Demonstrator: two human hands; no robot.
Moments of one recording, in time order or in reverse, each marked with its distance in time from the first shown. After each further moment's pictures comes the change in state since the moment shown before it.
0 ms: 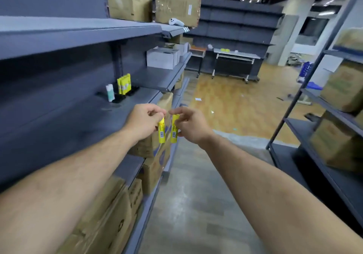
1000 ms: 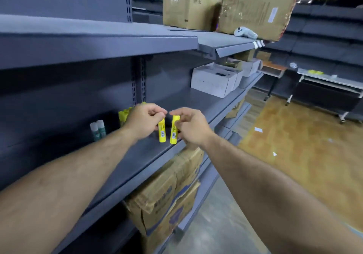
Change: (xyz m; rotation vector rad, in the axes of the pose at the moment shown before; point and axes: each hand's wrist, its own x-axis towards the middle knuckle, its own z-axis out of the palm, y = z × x) left_hand 0.384 -0.104 0.024 0.072 0.373 -0.141; right_hand 0.461 0.092 0.034 0.097 -0.389 -0.161
